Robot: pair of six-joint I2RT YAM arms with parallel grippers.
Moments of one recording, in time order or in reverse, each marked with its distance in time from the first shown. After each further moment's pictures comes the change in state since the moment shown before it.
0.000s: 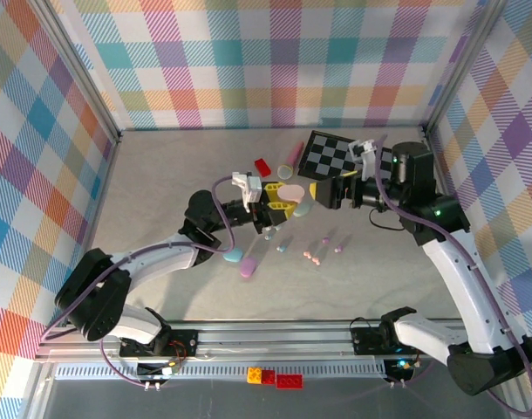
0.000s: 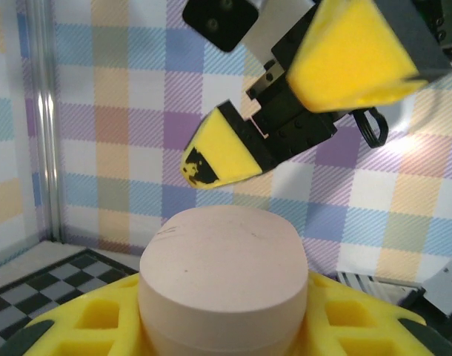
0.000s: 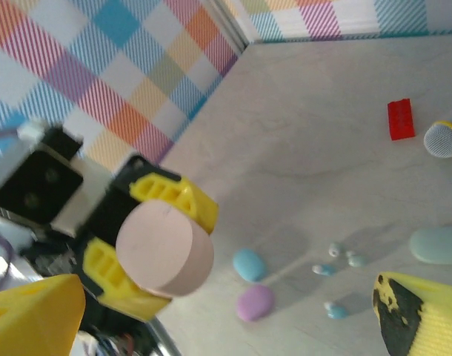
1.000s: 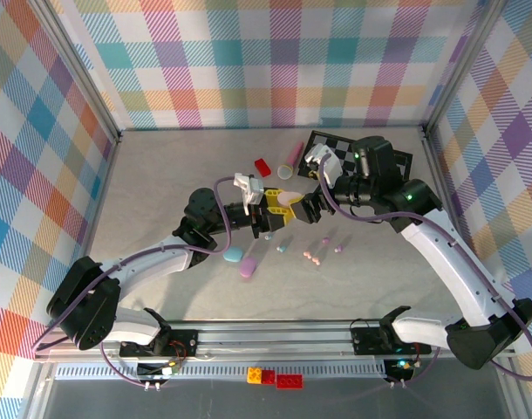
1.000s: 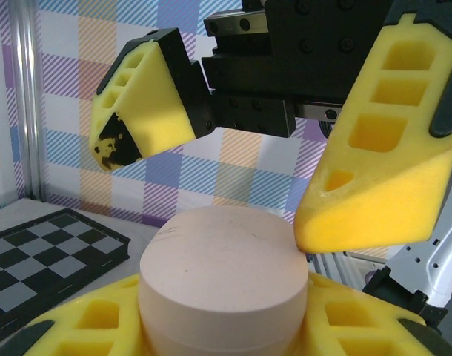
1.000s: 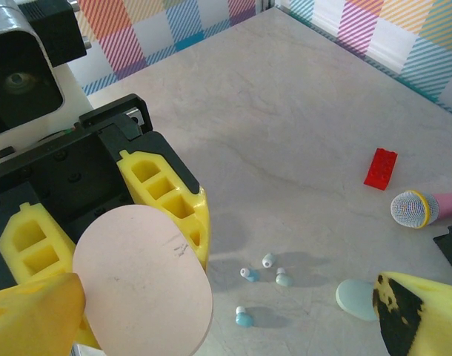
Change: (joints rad) left arm -0.001 -0.053 0.005 -0.164 0.029 -0.010; right arm 0.195 0.153 0.097 -0.049 0.166 -0.432
